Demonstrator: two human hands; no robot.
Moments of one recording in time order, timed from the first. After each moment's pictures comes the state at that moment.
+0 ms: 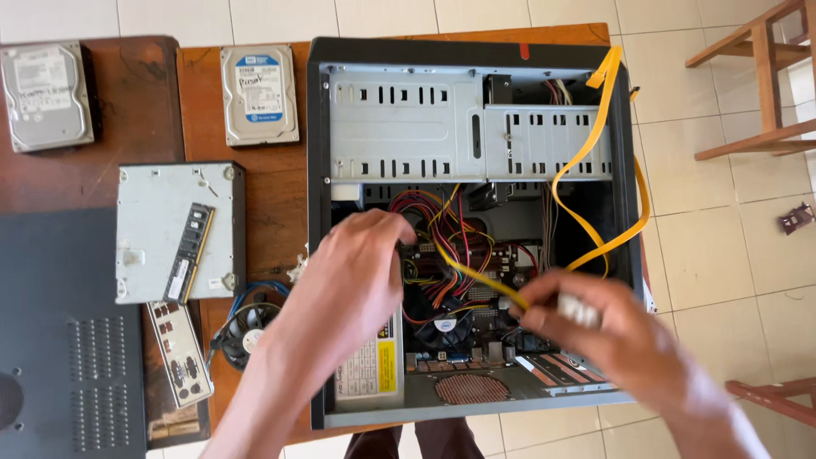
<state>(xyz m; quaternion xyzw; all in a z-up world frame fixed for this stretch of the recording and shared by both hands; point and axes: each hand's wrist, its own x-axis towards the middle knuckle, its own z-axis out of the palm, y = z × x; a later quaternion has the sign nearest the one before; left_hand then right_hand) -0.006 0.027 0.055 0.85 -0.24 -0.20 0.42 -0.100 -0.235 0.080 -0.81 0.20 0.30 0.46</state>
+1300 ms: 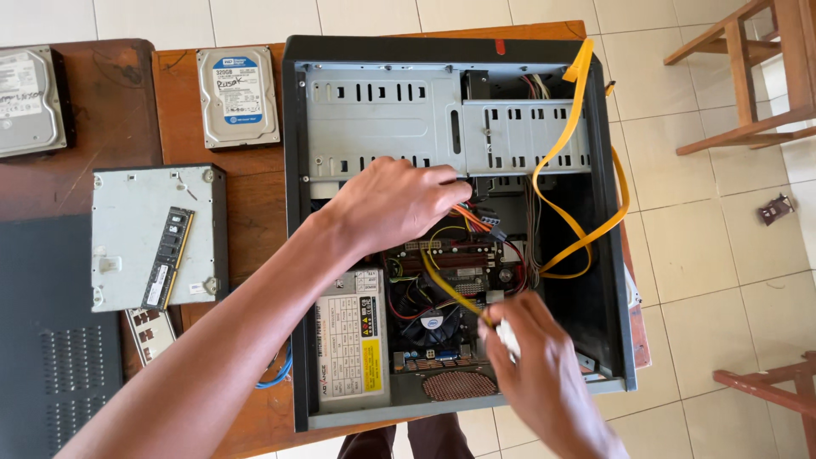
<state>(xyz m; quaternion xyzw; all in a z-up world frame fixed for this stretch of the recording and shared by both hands) 0.072 -0.035 -0.021 0.80 -0.58 -0.01 0.16 -0.160 -0.196 0.008 -0.94 0.07 0.06 0.34</state>
